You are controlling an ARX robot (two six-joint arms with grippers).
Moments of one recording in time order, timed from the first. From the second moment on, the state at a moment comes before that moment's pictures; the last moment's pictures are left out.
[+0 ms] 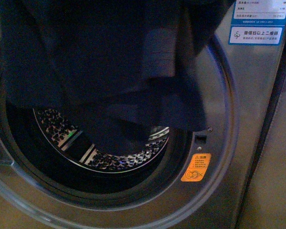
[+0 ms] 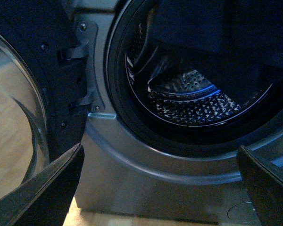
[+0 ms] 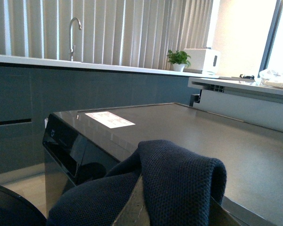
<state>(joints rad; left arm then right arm) 0.00 0.01 0.02 0.00 0.00 0.00 0.46 1.52 1.85 0.00 -0.26 -0.06</state>
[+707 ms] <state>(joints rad) 0.00 0.01 0.02 0.00 0.00 0.00 0.46 1.52 1.85 0.00 -0.26 -0.06</state>
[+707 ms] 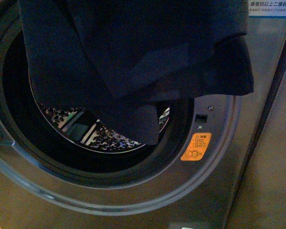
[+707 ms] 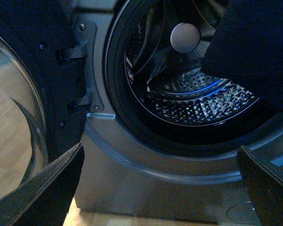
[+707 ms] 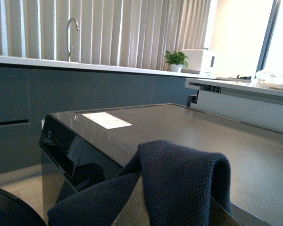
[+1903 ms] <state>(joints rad) 0.17 1.17 0.73 0.92 0.98 -0.38 0.46 1.52 1.85 0.00 -0.26 -0.06</state>
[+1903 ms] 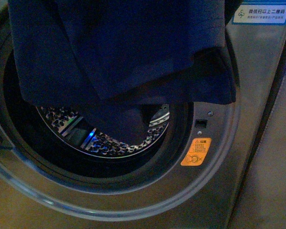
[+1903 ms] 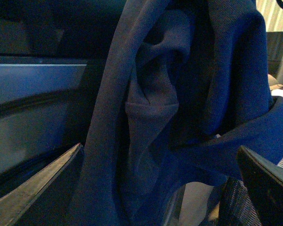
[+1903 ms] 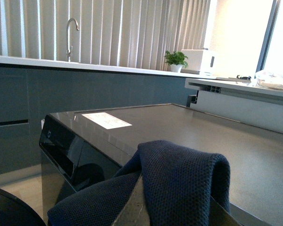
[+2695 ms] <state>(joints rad) -0.12 1.43 0.99 1.24 1.12 -0.71 0.46 1.52 1.85 0.00 -0.26 -0.06</state>
